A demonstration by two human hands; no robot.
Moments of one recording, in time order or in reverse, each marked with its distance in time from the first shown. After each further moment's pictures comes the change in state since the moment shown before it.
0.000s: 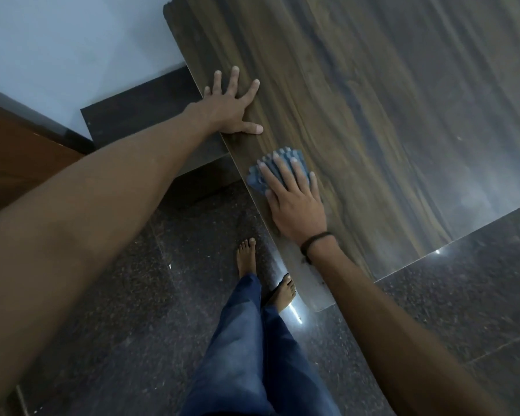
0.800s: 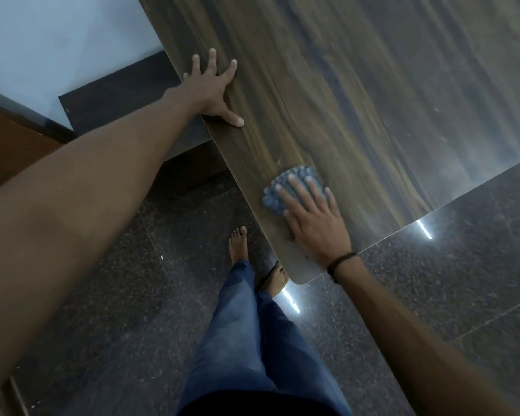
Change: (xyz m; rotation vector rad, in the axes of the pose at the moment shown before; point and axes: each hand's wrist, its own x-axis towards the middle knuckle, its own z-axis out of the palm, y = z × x) left_hand -0.007 0.011 0.009 -0.086 0.054 -0.035; right_hand -0.100 0.059 0.002 -0.060 -0.007 -0.036
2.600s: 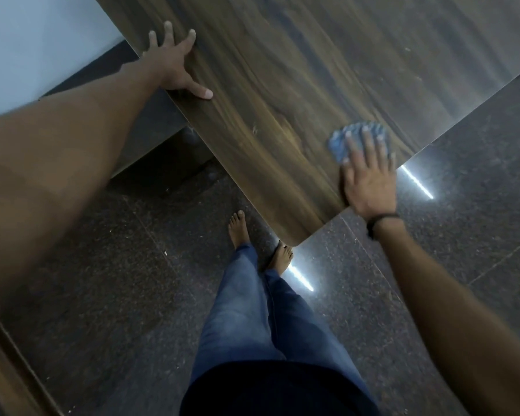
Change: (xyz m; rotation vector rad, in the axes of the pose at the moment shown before) left_hand -0.003 0.006 0.004 -0.007 0.061 -0.038; right_hand -0.047 0.085 -0.018 0.043 0.119 0.507
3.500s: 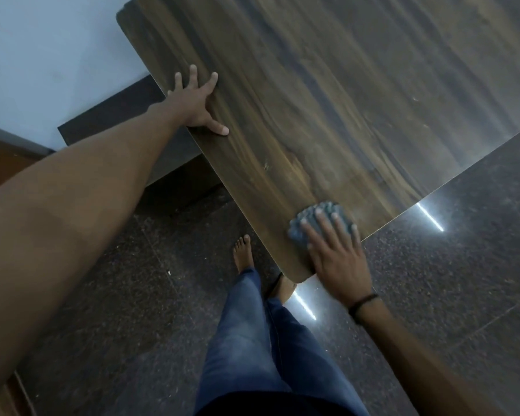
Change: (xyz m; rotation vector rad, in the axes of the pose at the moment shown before) left_hand -0.002 0.005 -0.012 -0.019 -0.108 -0.035; right_hand -0.076 -0.037 0.028 -0.088 -0.084 -0.359
